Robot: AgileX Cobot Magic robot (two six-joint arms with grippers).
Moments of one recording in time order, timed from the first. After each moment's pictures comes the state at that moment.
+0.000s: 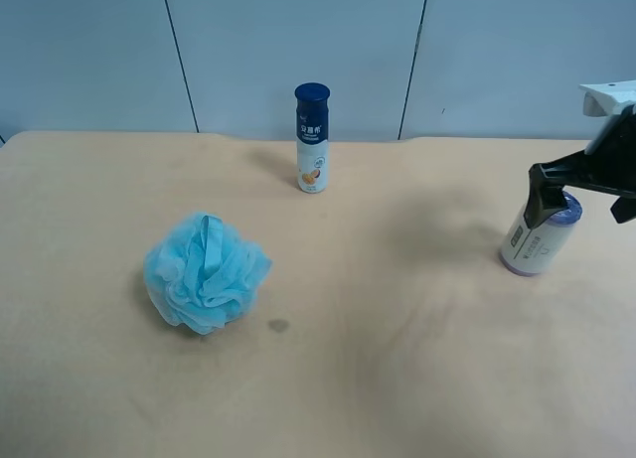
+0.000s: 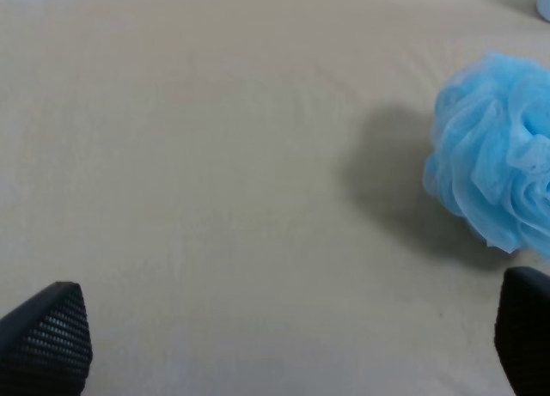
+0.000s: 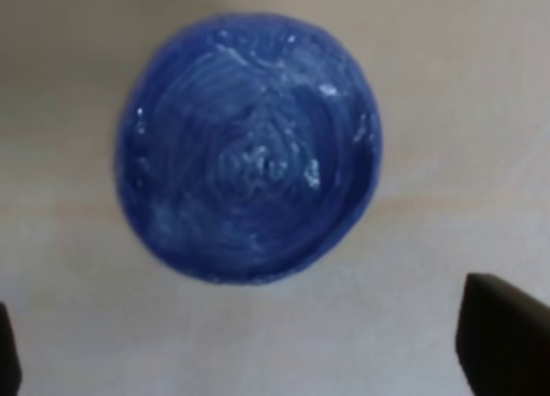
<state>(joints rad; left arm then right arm) 0.04 0.00 -0.50 -0.07 1.05 0.06 -0.03 1.54 -0.99 -0.01 0.85 -0.01</state>
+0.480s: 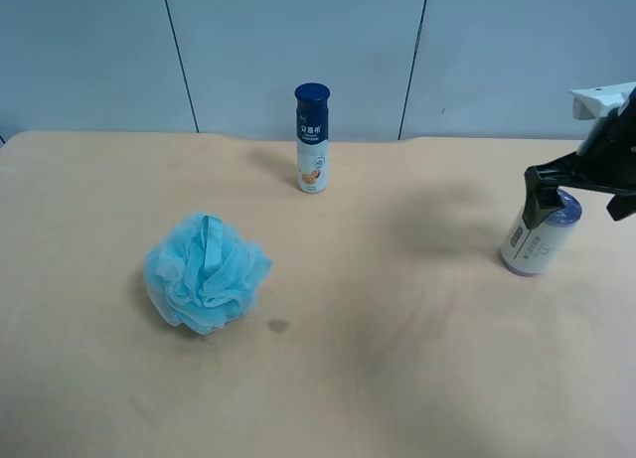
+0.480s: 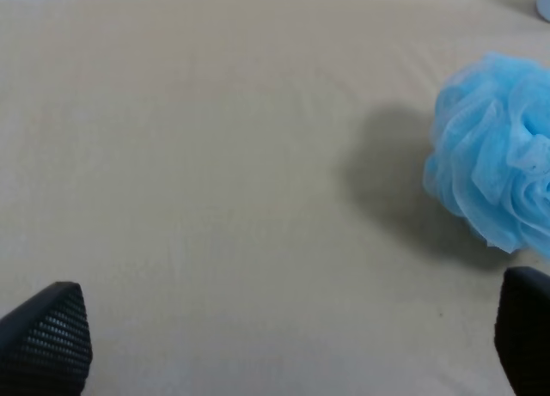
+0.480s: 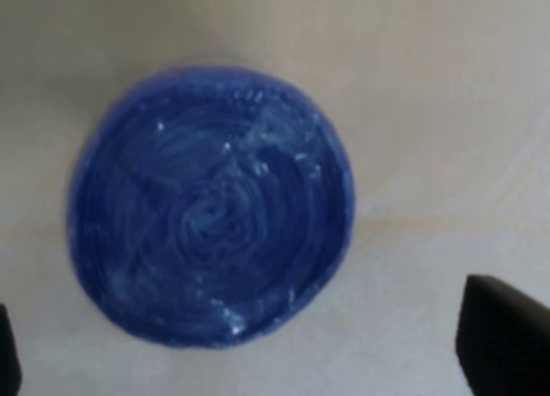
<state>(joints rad) 0.04 0.00 -0.50 -0.07 1.05 0.06 -0.03 1.63 -1.03 -0.04 0.85 -0.01</state>
